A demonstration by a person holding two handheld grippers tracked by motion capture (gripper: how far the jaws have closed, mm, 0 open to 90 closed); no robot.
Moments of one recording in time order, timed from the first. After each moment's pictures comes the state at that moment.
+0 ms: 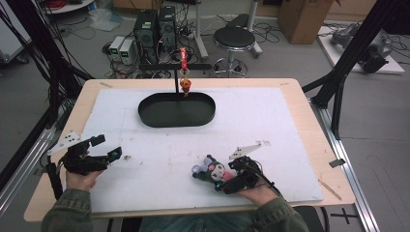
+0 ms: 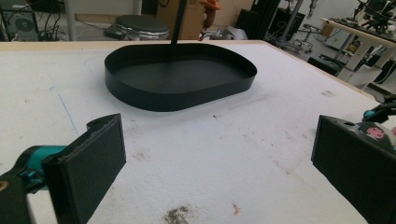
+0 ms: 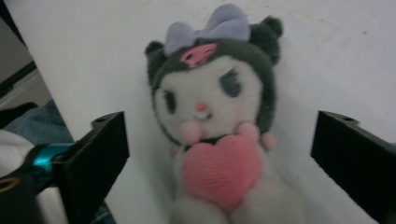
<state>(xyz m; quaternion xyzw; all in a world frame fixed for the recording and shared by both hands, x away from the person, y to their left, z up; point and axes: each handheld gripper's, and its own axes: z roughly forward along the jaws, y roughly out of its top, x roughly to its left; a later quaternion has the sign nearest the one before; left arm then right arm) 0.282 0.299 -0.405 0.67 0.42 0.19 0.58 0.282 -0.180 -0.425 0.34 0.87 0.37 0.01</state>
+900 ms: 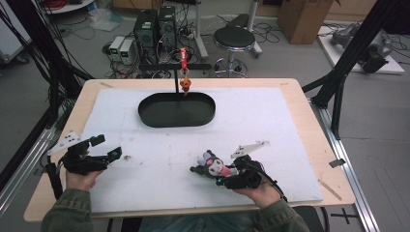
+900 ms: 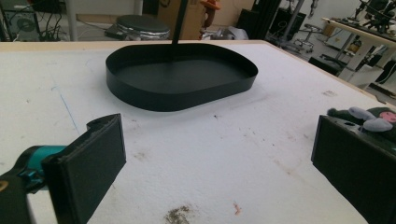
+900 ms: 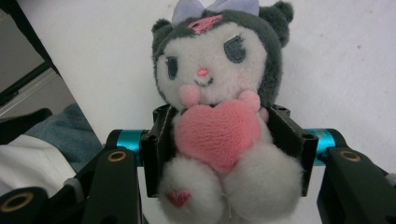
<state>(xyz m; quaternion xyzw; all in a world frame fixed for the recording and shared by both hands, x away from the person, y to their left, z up) 0.283 0.299 -0.406 0.67 0.42 0.19 0.58 0.276 -0.182 -0.403 0.35 0.86 0.38 0.01</state>
